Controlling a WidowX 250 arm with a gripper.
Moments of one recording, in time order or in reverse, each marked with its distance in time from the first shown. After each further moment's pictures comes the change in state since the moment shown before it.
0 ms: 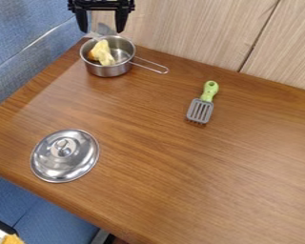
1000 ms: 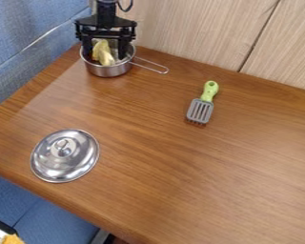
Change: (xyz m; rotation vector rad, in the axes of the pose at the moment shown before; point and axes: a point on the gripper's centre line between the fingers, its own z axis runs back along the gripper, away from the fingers) arm -0.007 -0.005 -0.064 0.030 0.177 -0.026
